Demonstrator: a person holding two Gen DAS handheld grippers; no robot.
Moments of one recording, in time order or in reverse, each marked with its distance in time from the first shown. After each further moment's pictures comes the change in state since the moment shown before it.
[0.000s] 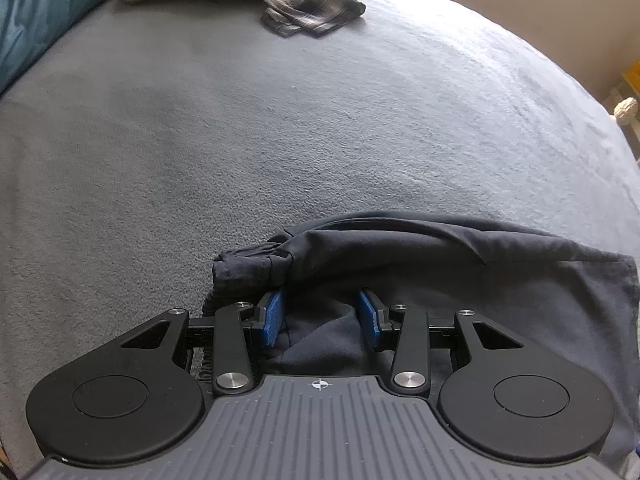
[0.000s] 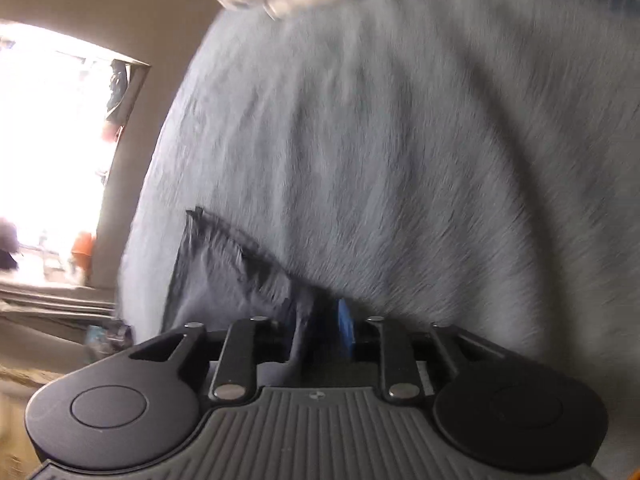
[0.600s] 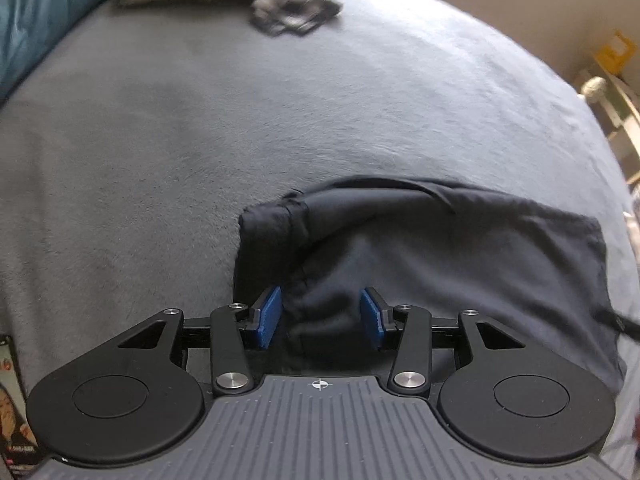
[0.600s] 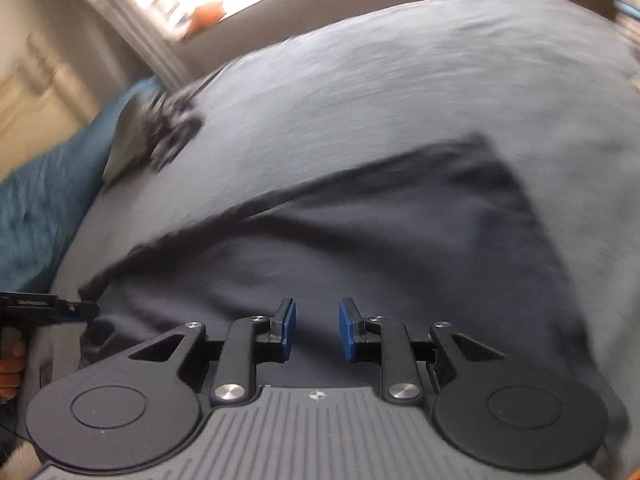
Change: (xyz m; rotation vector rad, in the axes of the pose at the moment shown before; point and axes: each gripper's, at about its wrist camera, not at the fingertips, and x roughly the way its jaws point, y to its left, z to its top) left arm -0.055 0.008 -0.033 0.093 0.006 -0.063; right arm 0.124 0.217 -0.084 -0.895 0.266 0.078
